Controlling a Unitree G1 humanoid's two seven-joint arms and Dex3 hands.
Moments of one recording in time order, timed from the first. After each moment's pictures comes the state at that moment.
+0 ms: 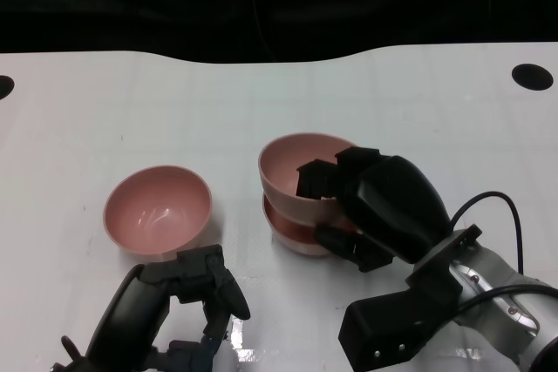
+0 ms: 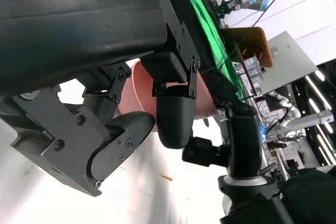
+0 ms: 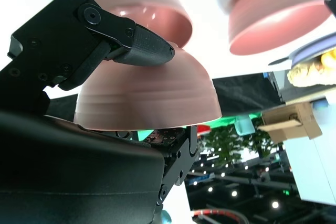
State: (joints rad) left arm 0.11 0.09 -0.09 0.21 0.01 -0.66 -0.27; right arm -0.50 -0.20 0.52 0.57 -0.84 -0.45 -0.44
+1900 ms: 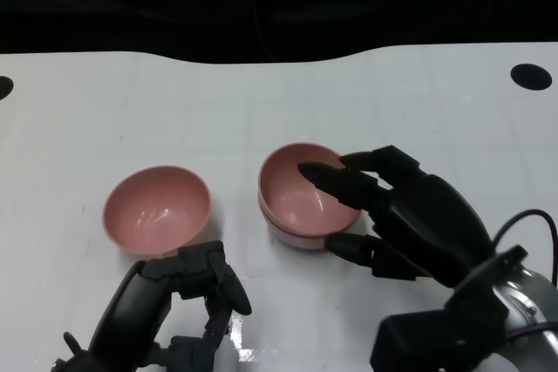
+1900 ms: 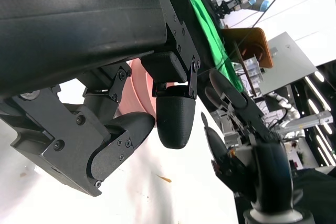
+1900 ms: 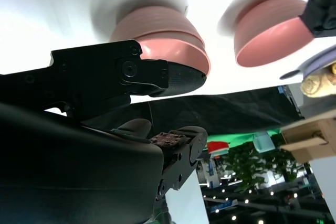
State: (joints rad) left arm 0.09 0.08 -0.08 0.22 0.01 -0.65 -0.27; right arm -0.23 -0.30 0.39 0.07 -0.72 -0.28 -0.12
